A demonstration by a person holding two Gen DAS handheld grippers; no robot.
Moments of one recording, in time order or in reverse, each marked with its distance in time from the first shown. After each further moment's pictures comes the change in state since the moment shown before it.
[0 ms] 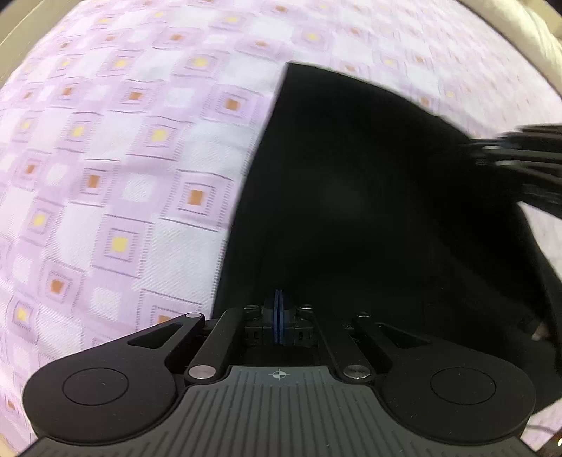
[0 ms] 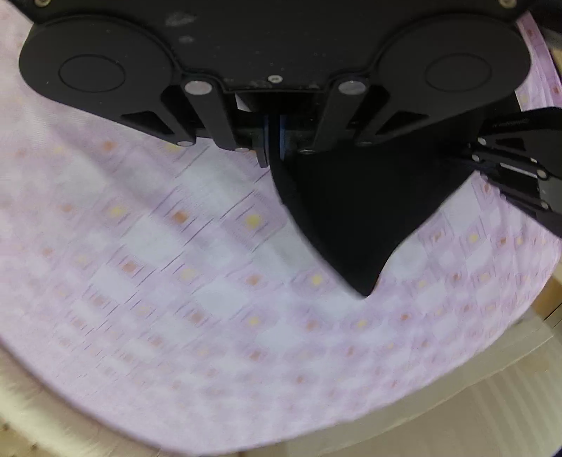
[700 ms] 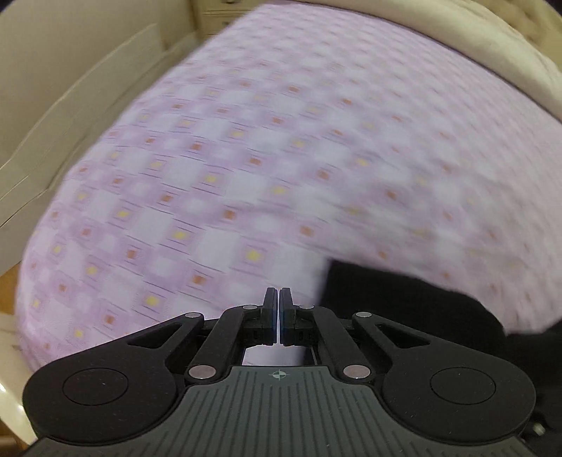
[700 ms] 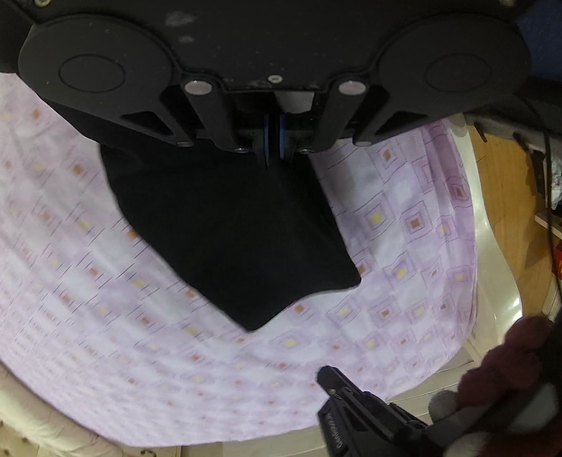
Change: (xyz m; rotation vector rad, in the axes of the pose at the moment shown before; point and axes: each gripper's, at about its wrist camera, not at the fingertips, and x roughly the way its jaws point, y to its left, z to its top) left arm -0.108 0.022 -0.057 -0.002 -0.218 0.140; right arm -0.071 0.161 -0.126 -0.091 0.045 0.096
